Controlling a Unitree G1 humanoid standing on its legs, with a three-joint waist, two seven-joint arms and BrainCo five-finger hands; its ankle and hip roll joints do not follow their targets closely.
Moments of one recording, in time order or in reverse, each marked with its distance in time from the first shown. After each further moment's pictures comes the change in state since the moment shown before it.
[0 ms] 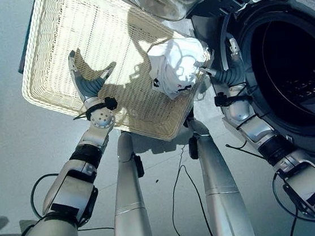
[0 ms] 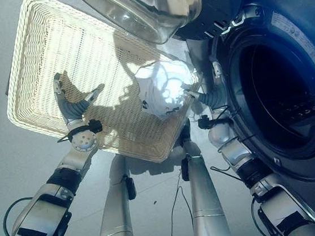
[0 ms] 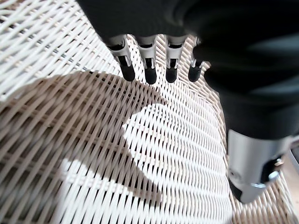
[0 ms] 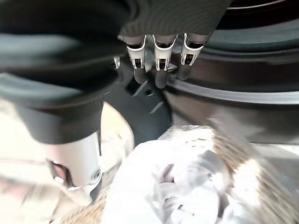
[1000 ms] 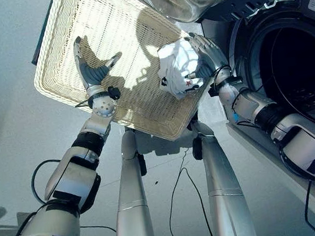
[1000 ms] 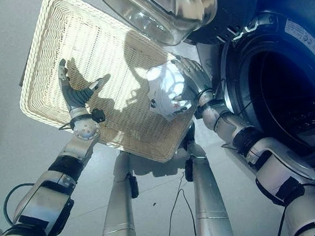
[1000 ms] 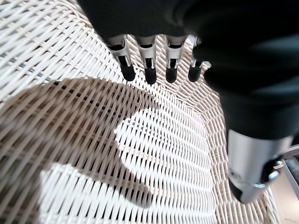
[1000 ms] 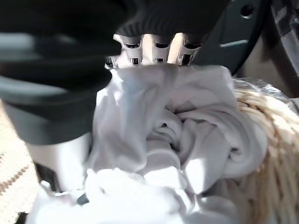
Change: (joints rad) left arm -0.148 -0.002 -0.086 0.094 -0.029 0.002 -0.053; right arm -0.394 -0.085 0.409 0.388 -0.261 0.171 0.157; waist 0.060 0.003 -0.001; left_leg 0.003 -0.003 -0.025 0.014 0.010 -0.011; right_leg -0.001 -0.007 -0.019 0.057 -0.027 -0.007
